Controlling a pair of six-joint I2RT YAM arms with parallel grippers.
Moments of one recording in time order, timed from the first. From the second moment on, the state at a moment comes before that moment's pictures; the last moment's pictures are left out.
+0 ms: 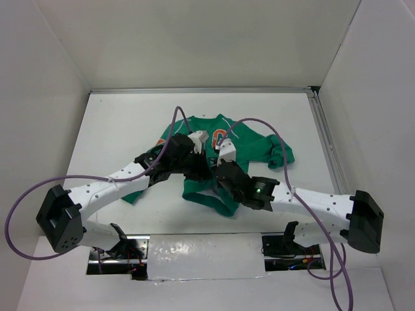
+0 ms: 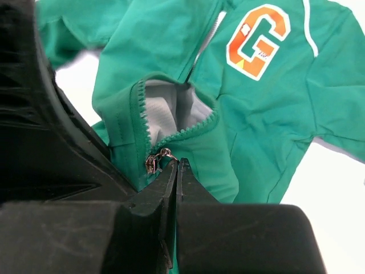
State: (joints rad) left arm -0.80 1.35 1.01 -0.33 0.24 -0.61; right arm 1.09 1.17 0.79 -0.17 0.65 0.38
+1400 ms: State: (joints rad) left arm -1.13 1.14 0.87 -0.33 -0.31 -0.09; right arm 0.61 1.28 0.97 -0.41 -0.70 0.38
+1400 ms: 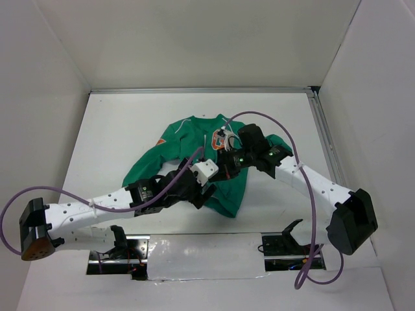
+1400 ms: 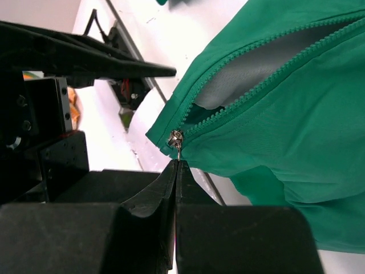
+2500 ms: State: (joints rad) left arm -1.14 1.22 0.87 -0.24 -0.45 0.14; right arm 0.54 1.32 1.01 -0.43 -0.79 0.38
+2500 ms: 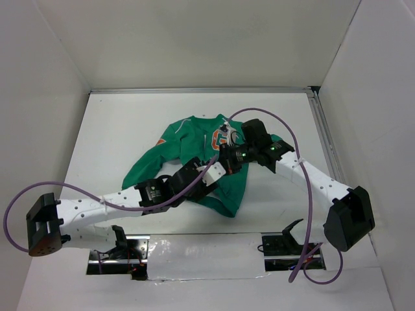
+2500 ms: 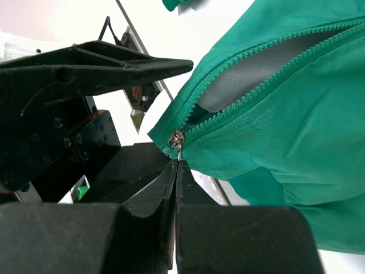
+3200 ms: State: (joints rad) left arm -1.13 1.24 0.87 -0.18 -0.40 0.25; right arm 0.63 1.29 1.04 -0.44 -0.43 0.41
